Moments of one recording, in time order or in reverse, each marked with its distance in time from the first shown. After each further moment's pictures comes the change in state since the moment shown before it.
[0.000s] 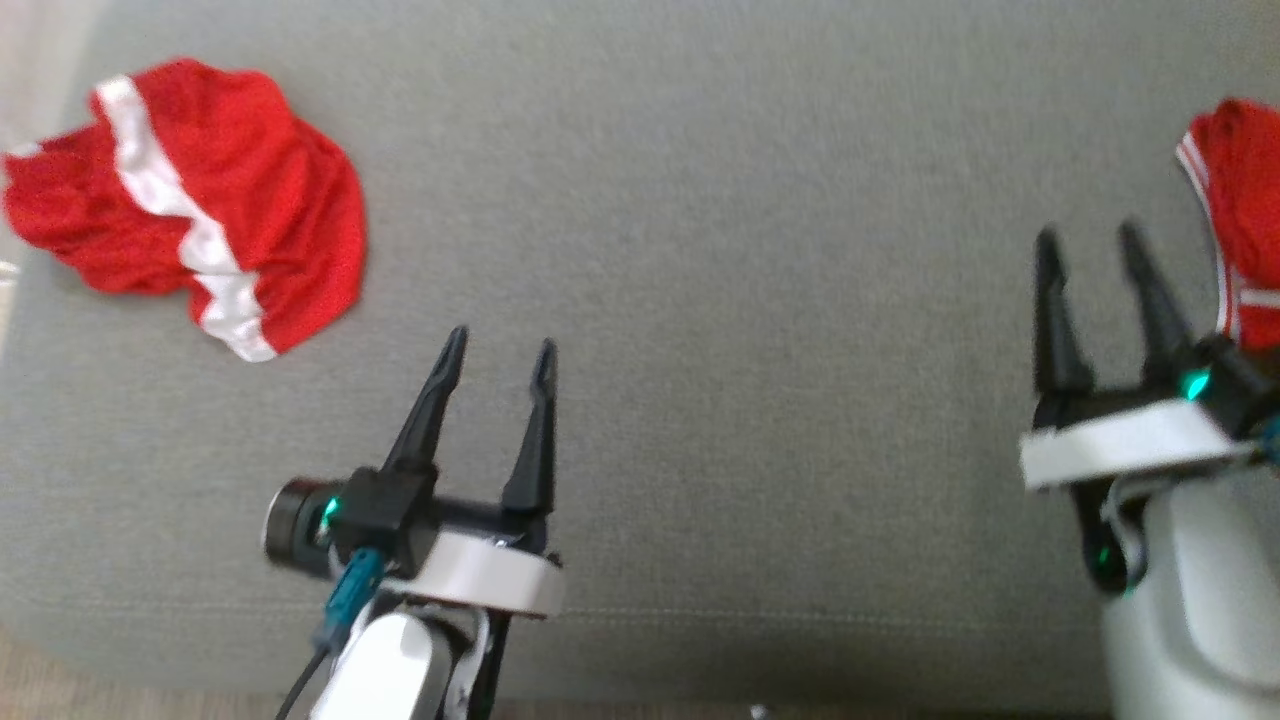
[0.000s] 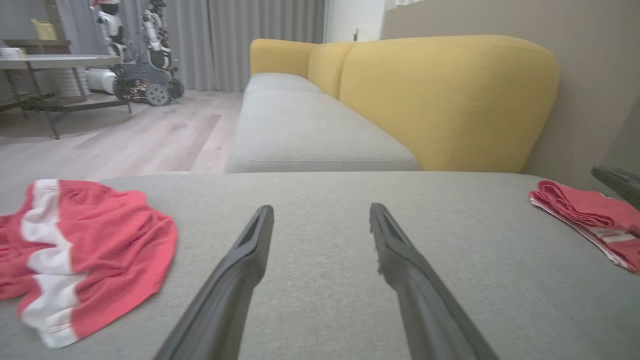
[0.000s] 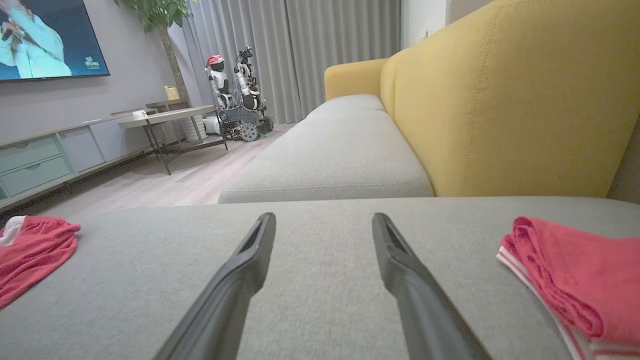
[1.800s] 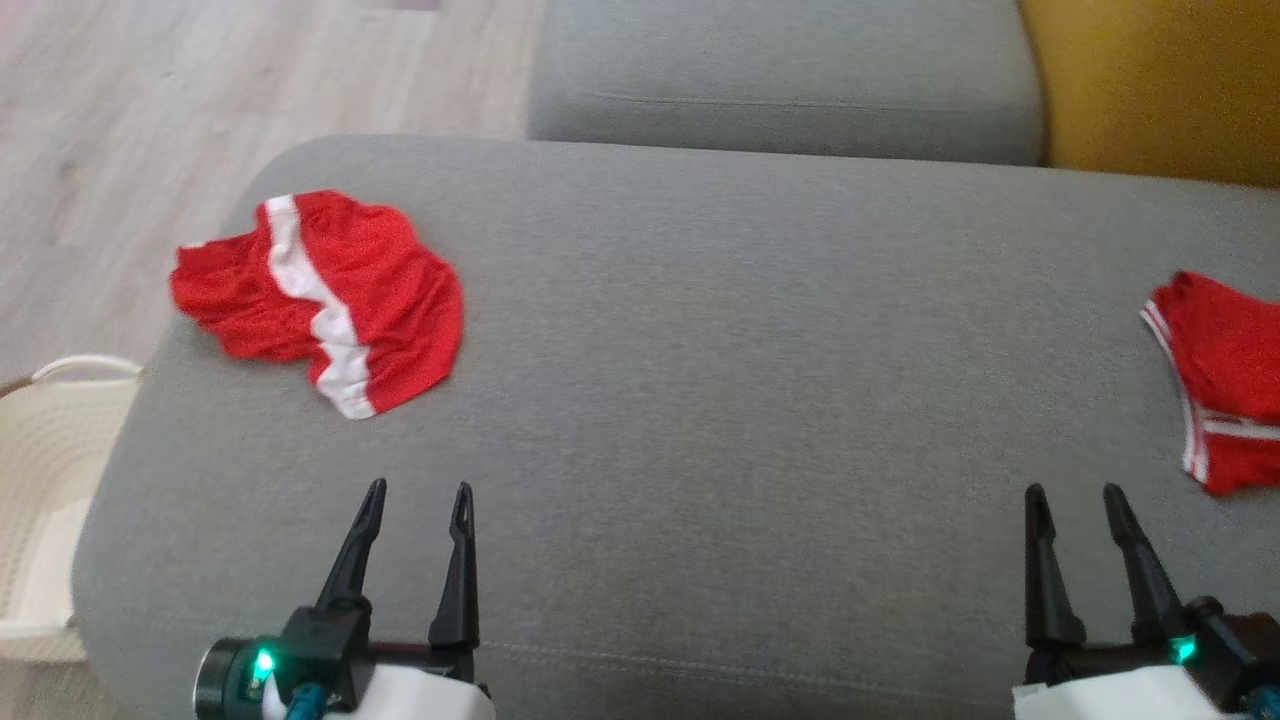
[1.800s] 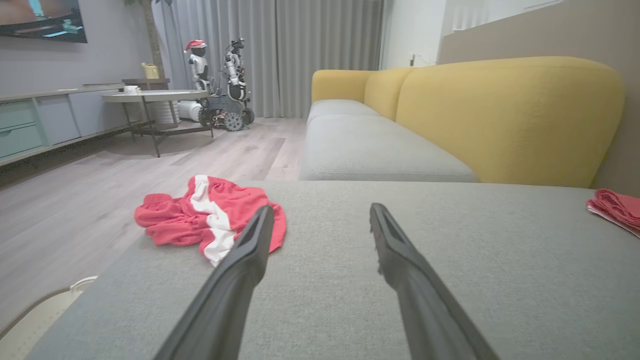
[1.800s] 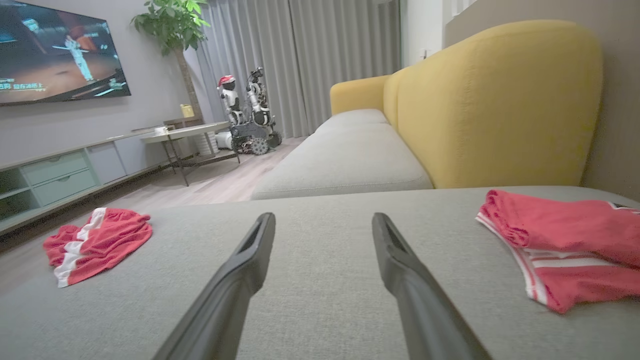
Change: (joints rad) left arm 0.292 -0.006 0.168 -0.038 0.099 -0.036 0.000; right arm 0.506 0.126 -0.050 -0.265 -0.033 0.000 -0.003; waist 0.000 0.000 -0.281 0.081
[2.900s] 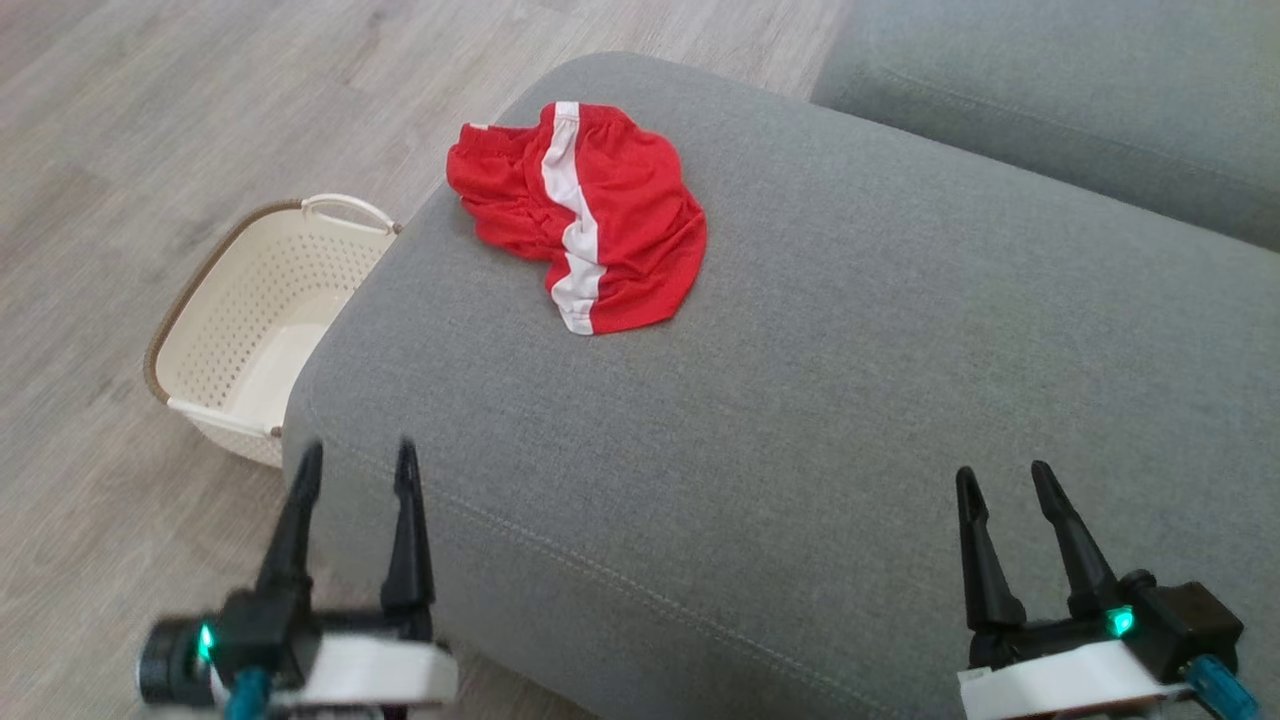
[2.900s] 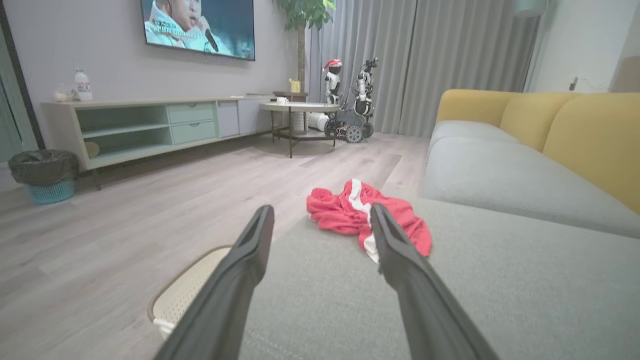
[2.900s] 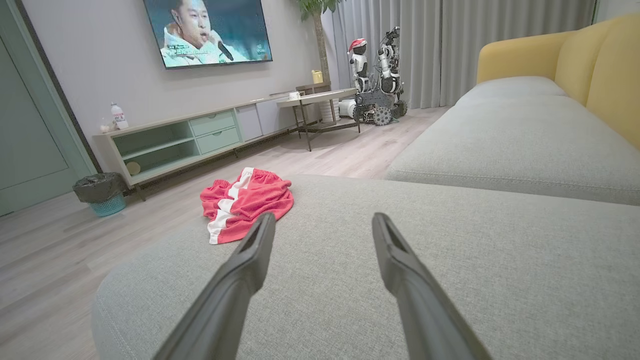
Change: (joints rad) left arm -0.002 0.000 0.063 -0.082 -0.001 0.033 0.000; right arm -0.044 0.001 0.110 0.032 0.011 0.000 0.000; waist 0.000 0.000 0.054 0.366
